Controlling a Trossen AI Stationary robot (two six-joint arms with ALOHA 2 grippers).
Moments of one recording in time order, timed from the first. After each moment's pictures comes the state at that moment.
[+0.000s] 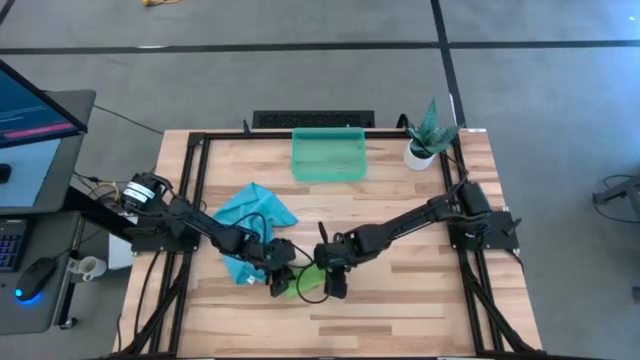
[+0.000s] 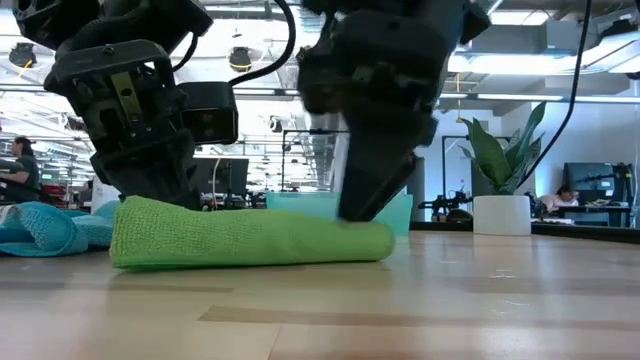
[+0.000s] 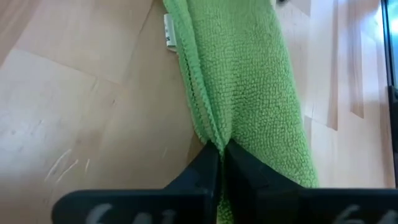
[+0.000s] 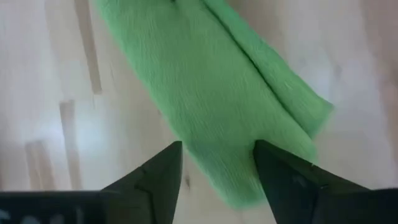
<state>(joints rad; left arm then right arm) -0.34 1.70 0.65 0.21 0.04 -0.73 0.29 2.02 1.37 -0.49 -0.09 0.45</state>
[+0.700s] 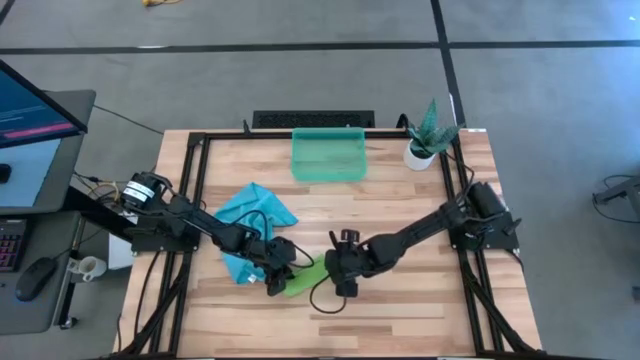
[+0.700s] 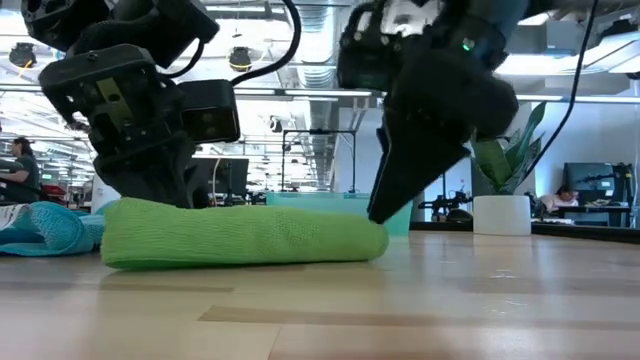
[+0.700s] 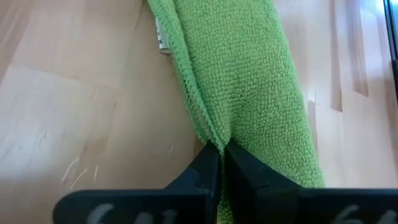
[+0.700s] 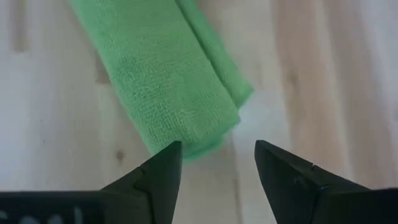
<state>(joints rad) -0.32 1.70 0.65 0.18 0.10 -0.60 0.38 1.94 1.26 -0.48 0.26 0.34</state>
